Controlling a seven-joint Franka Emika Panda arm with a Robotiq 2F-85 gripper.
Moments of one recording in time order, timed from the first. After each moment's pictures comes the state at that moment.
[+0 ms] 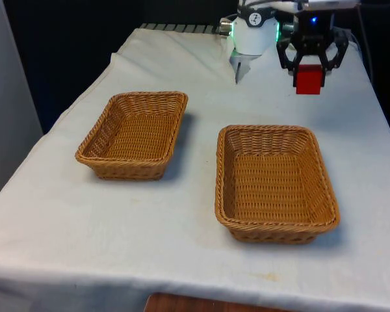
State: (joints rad) arm 0.34 0.12 -0.12 -2.34 0.13 2.45 0.18
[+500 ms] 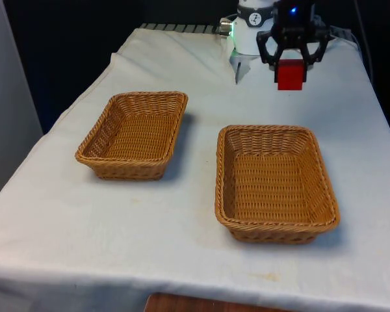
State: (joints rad) arm 0.34 0.12 -0.20 -2.28 0.13 2.39 0.08
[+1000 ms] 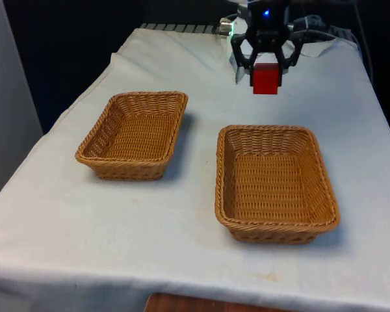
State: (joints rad) arm 0.32 0.16 -0.29 -2.22 0.13 2.39 -0.02
